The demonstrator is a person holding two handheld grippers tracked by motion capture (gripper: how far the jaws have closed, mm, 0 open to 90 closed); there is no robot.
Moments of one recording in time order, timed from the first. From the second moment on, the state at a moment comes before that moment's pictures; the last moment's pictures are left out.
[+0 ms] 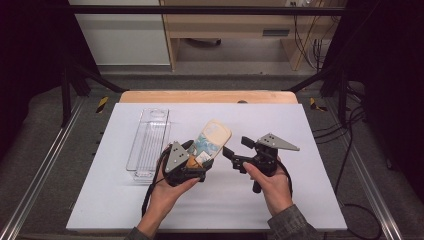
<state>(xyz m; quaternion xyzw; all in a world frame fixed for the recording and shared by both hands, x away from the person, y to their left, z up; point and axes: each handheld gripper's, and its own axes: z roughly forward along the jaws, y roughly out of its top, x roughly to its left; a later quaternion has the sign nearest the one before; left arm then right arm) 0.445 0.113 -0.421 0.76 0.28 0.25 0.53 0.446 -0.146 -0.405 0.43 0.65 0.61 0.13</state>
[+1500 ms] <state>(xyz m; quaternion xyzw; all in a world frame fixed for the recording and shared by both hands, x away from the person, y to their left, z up) 0.432 0.097 -0.421 0.76 0.23 0.24 0.55 0.463 -0.143 -0.400 0.46 0.59 0.66 0.02</state>
